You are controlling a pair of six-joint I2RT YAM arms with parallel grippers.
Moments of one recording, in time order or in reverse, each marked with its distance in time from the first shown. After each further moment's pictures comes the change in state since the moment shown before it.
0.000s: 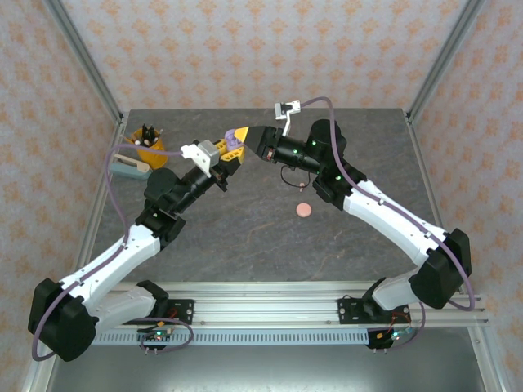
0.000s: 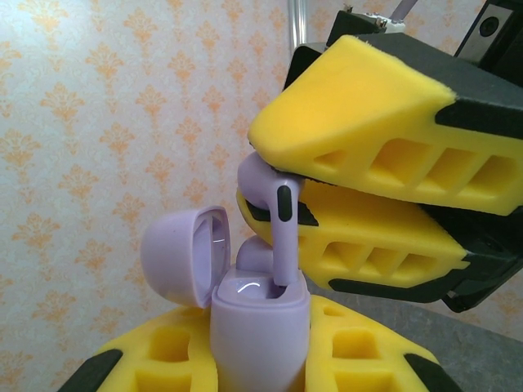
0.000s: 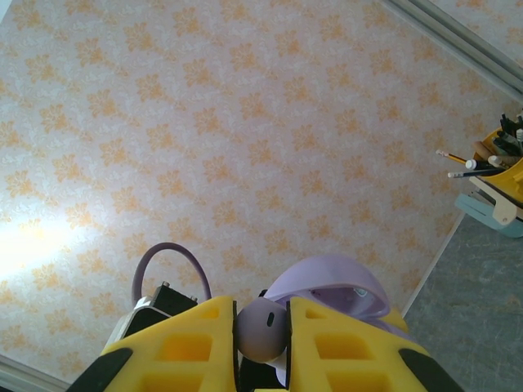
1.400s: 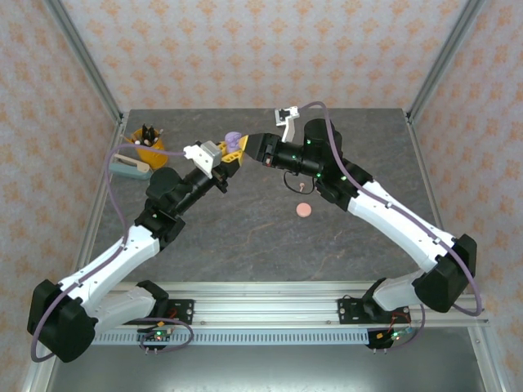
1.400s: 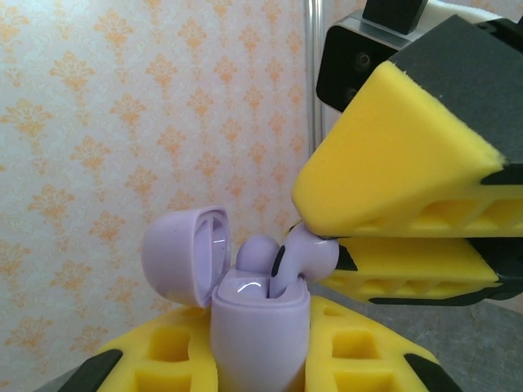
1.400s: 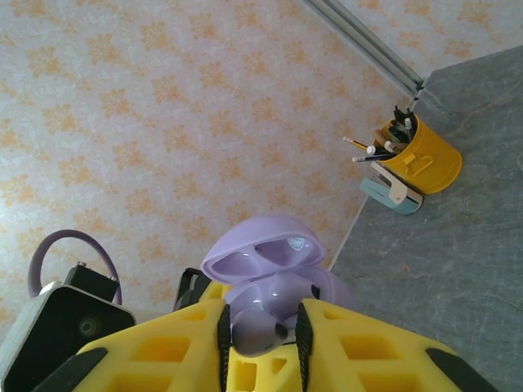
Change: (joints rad) left arm -0.005 -0.012 0.000 -0.077 -0.042 0.026; right arm 0.025 -0.032 0.056 -0.320 0.133 -0.186
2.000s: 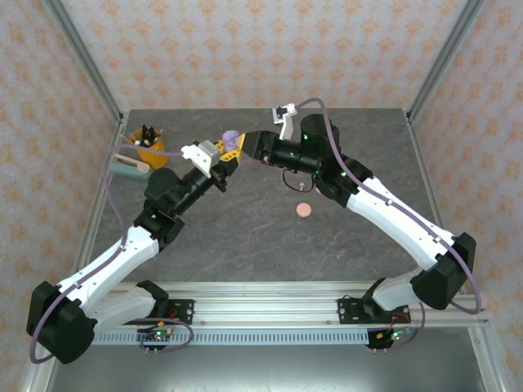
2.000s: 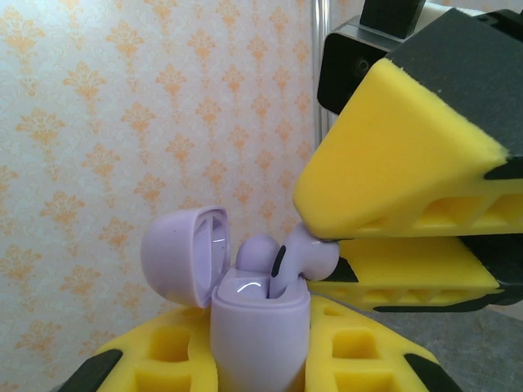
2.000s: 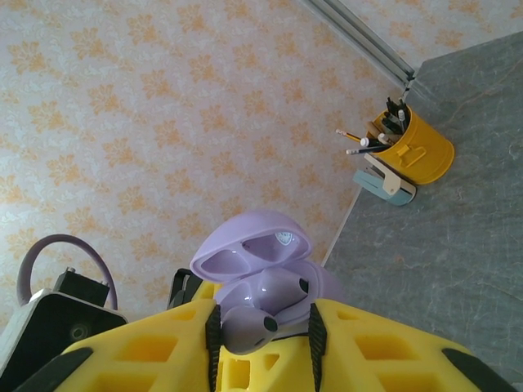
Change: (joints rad) left arm 0.000 -0.007 -0.001 0.011 -0.014 0.000; right arm 0.015 0.022 0.074 -0.089 0.007 -0.003
